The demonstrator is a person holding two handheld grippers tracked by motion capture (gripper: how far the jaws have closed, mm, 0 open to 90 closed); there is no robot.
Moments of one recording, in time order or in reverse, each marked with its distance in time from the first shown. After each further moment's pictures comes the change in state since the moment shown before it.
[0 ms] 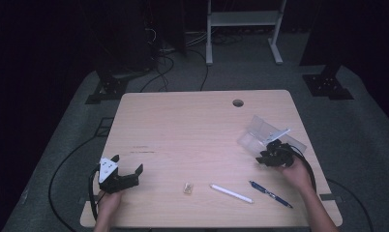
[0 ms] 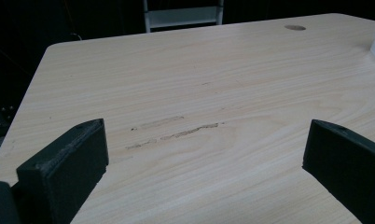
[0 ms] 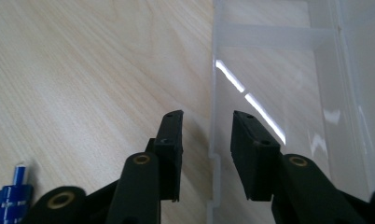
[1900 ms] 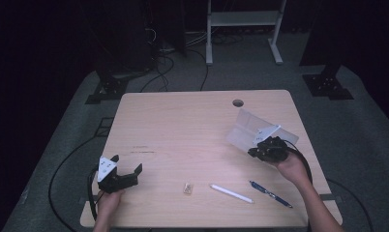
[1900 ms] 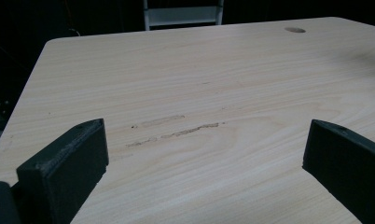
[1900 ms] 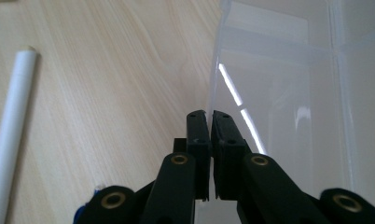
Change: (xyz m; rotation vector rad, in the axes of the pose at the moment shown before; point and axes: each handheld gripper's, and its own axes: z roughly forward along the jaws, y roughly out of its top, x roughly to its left) left arm 0.003 0.000 0.000 -0.001 -0.006 -0.026; right arm 0.037 0.046 -0.032 -0.052 0.015 -0.266
